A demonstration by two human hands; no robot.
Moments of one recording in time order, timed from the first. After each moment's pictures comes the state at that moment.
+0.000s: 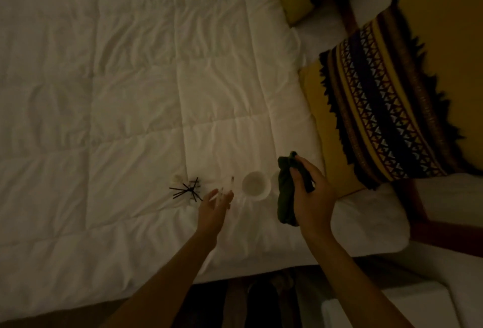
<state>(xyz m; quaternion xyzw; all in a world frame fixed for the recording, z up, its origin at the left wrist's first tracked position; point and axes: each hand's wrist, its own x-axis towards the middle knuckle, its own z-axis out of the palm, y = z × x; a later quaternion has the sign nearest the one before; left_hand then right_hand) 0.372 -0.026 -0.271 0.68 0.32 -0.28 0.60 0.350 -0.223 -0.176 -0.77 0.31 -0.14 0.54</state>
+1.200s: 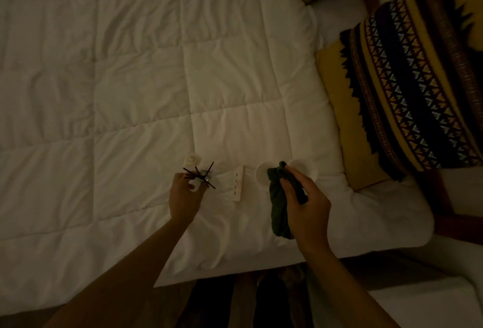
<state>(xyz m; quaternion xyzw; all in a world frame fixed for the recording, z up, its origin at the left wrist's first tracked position) 0.407 0.071 -0.350 0.90 0.15 -0.12 0.40 0.323 -0.170 -0.223 -0.78 0.28 -0.09 0.56</state>
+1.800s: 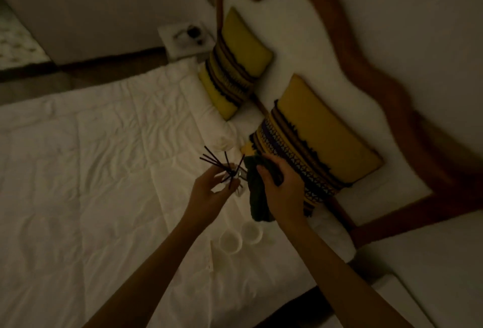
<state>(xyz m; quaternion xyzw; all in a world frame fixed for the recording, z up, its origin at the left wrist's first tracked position) 0.459 -0.083 0.020 0.72 -0.24 -0.17 0.63 0.369 -0.230 0.043 -0.78 0.27 -0.25 0.50</state>
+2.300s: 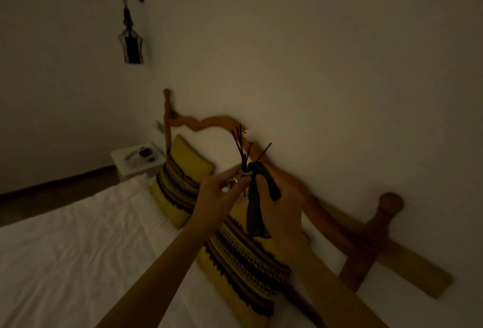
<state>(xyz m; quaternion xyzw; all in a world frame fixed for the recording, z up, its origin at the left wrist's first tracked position) 0.440 -0.201 0.254 0.57 -0.47 -0.13 0.66 0.326 -0.289 0.253 -0.73 0.27 -0.48 0.41</state>
